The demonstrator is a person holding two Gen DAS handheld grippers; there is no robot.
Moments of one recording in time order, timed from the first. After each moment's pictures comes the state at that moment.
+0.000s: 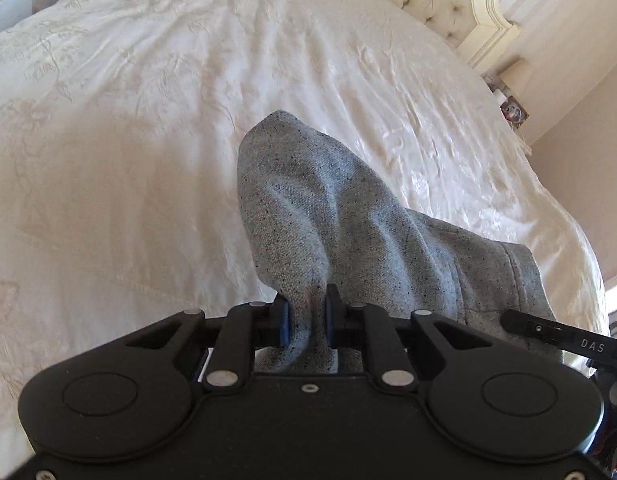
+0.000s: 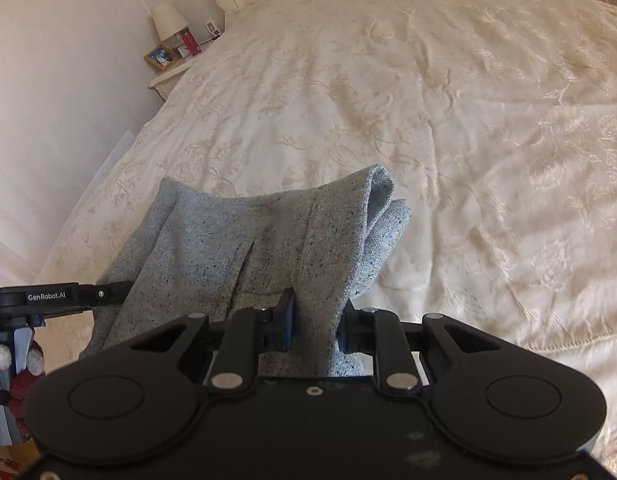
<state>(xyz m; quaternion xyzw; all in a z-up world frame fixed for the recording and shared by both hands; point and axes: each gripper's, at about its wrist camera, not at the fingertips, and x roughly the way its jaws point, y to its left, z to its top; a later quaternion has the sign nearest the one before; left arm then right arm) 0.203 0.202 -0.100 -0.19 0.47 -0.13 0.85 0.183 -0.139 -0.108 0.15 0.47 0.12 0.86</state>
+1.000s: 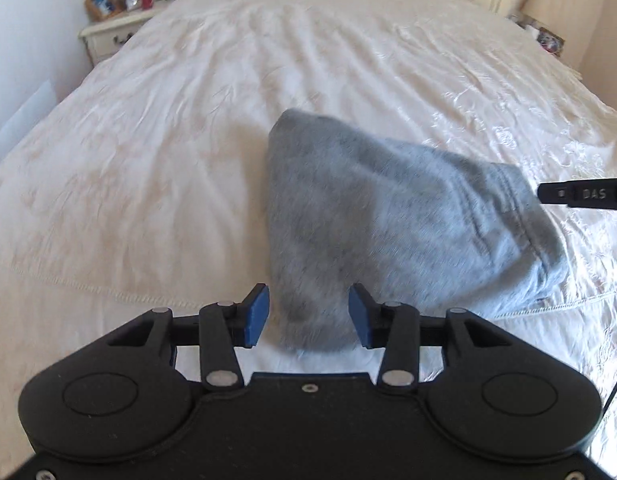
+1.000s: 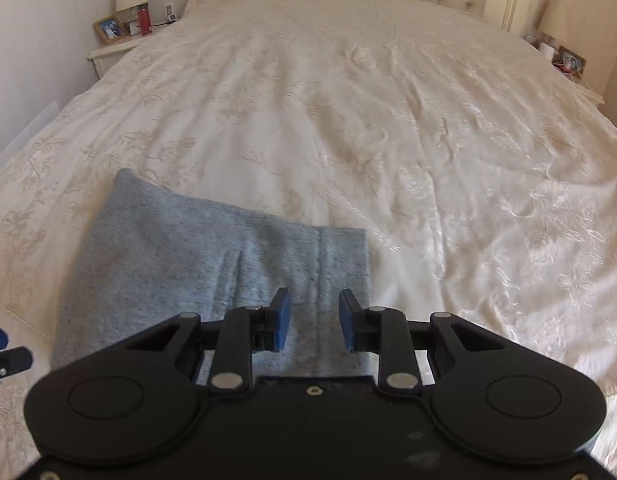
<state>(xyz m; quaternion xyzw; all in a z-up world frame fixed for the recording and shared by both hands) 0.195 0.211 -0.135 0.02 0.46 -0.09 0.89 0.236 -0.023 -0.137 0.00 0.44 0.01 0.90</state>
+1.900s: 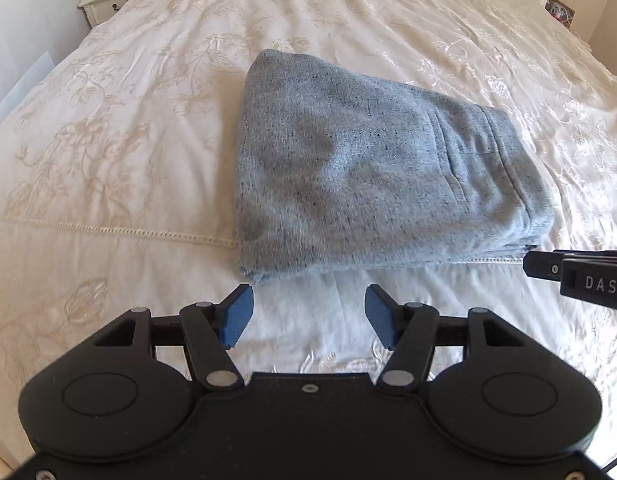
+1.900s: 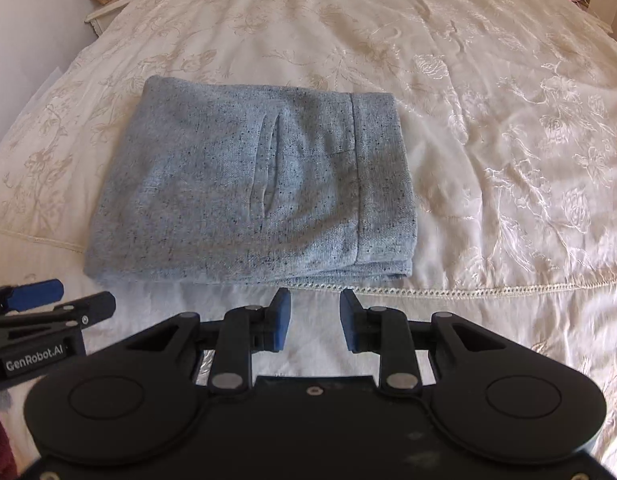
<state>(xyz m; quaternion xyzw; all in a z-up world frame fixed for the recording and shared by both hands) 0.142 0.186 -0.151 0.01 0.51 -0.05 0.86 0.159 -0.010 -0.156 0.05 0.53 0.01 0.85</state>
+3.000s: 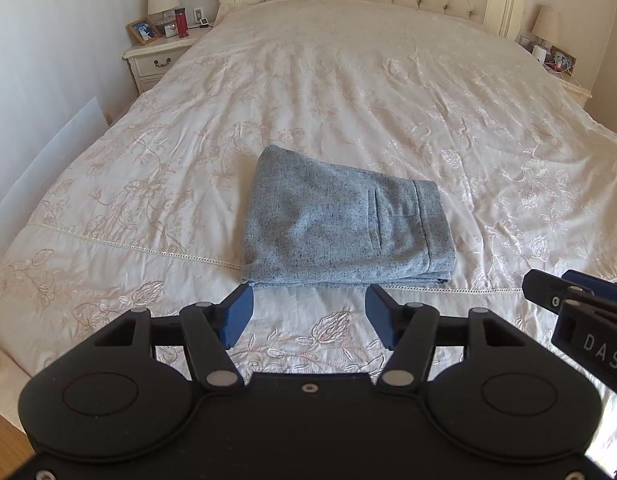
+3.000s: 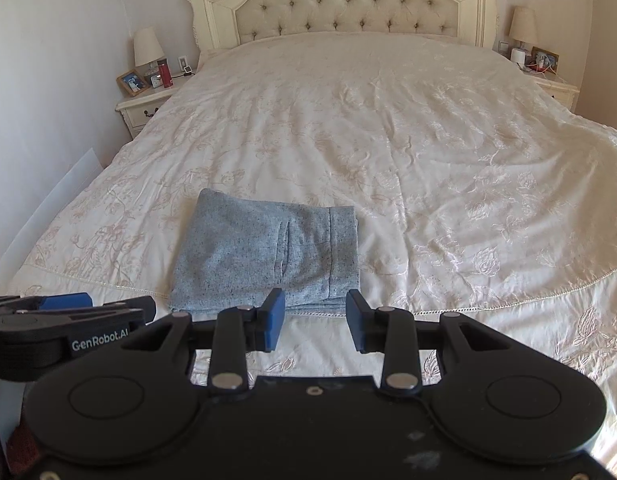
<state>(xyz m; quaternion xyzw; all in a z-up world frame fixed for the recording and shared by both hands) 0.051 0.126 -0.020 0.01 0.44 0.00 0.90 0.030 -0.039 -0.008 0.06 0.40 0.01 0.91</state>
